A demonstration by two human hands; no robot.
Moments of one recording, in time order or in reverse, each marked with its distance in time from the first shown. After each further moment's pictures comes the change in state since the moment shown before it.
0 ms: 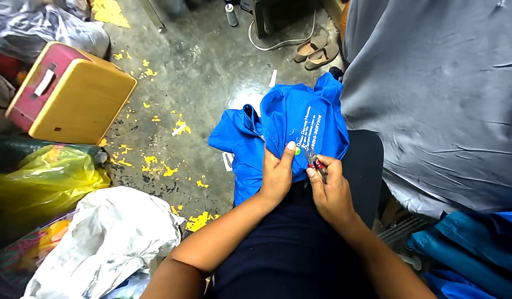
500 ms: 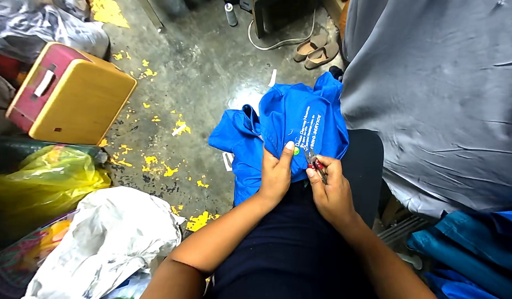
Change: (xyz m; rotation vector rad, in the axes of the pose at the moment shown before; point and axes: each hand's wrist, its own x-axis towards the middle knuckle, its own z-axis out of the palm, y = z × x) left_hand -0.001 0.001 0.000 -0.012 0.011 -0.018; right_hand -0.001 0.001 -0.001 0.015 -0.007 0.005
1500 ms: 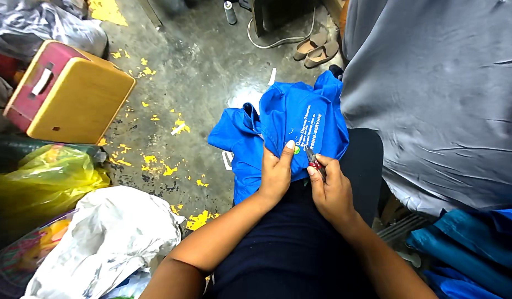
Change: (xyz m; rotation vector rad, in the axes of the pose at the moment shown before) left_hand -0.001 -0.001 0.000 -0.001 -0.007 -0.005; right_hand 0.001 0.001 0.002 -0.064 0.048 -0.080
